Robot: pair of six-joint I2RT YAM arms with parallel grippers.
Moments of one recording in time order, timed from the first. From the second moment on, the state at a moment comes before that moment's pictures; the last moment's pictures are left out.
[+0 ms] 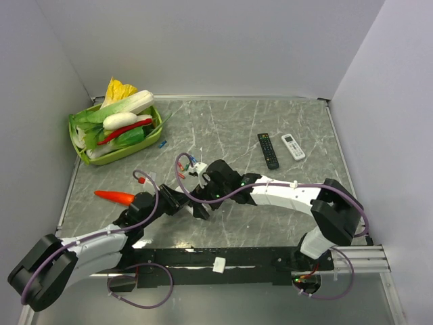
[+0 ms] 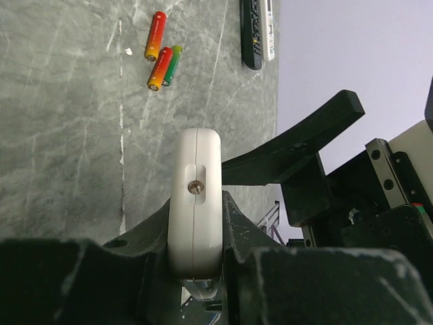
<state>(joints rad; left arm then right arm) -0.64 0.96 0.05 0.65 0.09 -1.25 0.97 1.56 0.95 -0.20 -0.27 0.17</state>
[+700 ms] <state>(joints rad) -0.66 0.65 0.20 0.19 -0.09 -1.21 0.99 1.60 0.96 -0.25 -0.27 0.02</state>
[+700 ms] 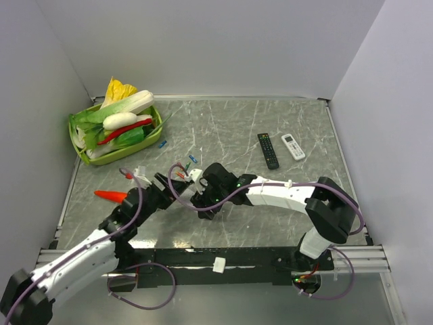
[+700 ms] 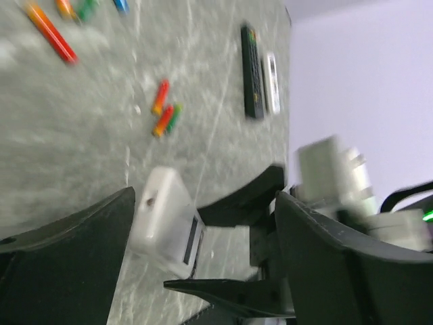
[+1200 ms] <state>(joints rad) -0.64 0.43 0.65 -0.52 -0.54 -0.97 1.01 1.81 1.13 -0.47 -0.21 -0.14</state>
